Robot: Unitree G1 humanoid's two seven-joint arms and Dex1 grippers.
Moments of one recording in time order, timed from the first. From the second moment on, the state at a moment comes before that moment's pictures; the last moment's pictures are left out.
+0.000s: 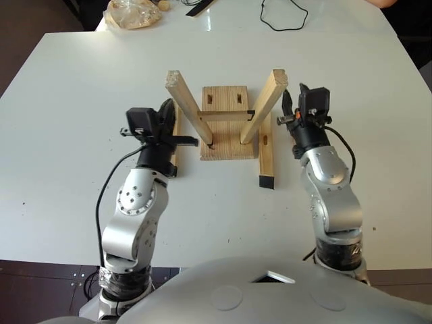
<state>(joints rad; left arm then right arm) 0.17 0.16 -0.12 -0.77 -0.28 0.47 0.11 -0.04 0.02 0.26 -0.63 -0.21 0.60 -0.02</state>
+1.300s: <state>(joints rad) 0.00 0.12 0.22 -0.59 -0.47 0.63 -0.02 -0.20 -0.19 -0.05 -0.49 -0.10 0.60 0.22</state>
